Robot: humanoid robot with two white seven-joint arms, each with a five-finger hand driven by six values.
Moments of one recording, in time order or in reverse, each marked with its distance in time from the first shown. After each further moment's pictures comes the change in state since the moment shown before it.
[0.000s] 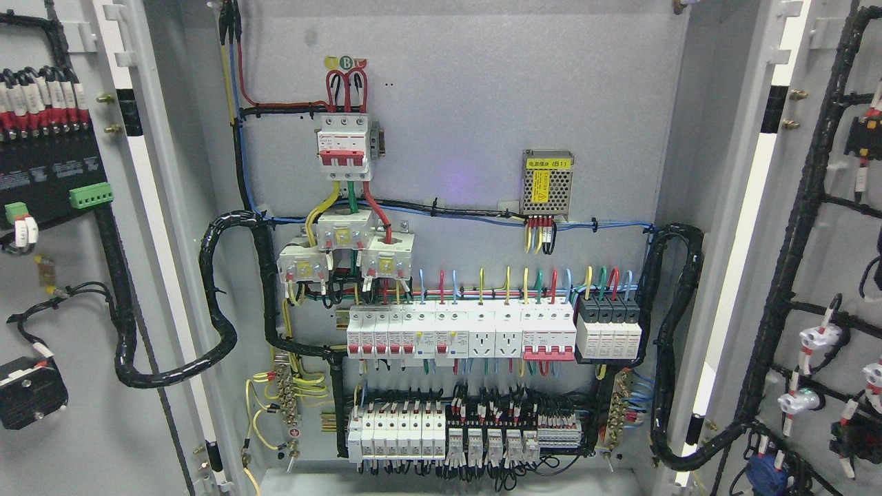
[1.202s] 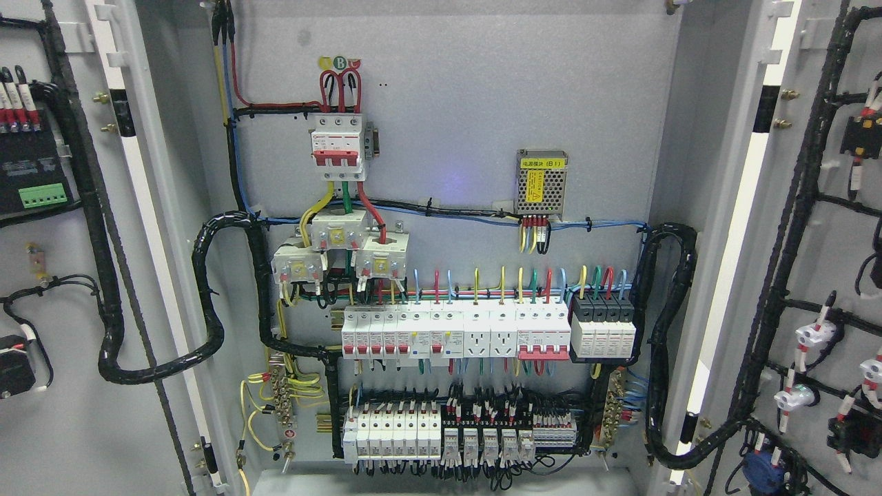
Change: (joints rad) left arm -0.099 0.130 0.005 0.294 0.021 0.000 0.003; right arm 0.050 -0.015 -0.012 -0.008 -0.019 -0.011 -0.011
